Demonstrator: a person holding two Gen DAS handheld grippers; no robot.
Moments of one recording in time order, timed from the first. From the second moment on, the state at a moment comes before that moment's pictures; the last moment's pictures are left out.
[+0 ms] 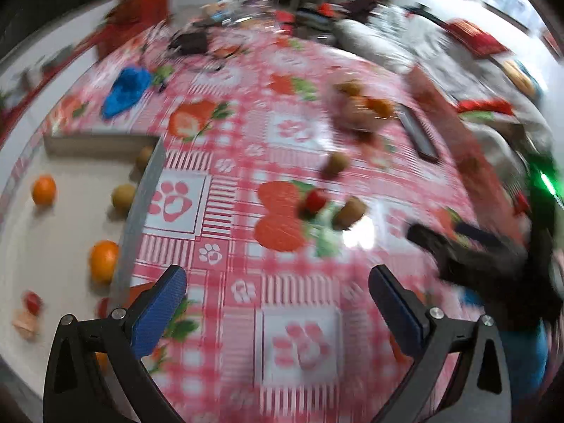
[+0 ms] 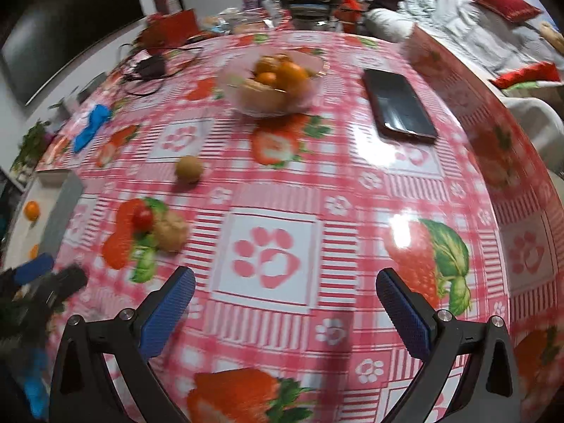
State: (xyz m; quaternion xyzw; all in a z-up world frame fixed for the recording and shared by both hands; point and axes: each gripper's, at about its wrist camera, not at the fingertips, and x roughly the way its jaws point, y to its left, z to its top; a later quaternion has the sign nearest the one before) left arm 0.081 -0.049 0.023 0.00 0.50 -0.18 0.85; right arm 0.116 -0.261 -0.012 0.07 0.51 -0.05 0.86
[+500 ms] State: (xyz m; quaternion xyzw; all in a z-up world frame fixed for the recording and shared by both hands) left arm 0.097 0.010 0.158 0.06 0.44 -0.17 0.88; right arm 0.156 -0.208 -0.007 0.03 0.54 0.02 0.84
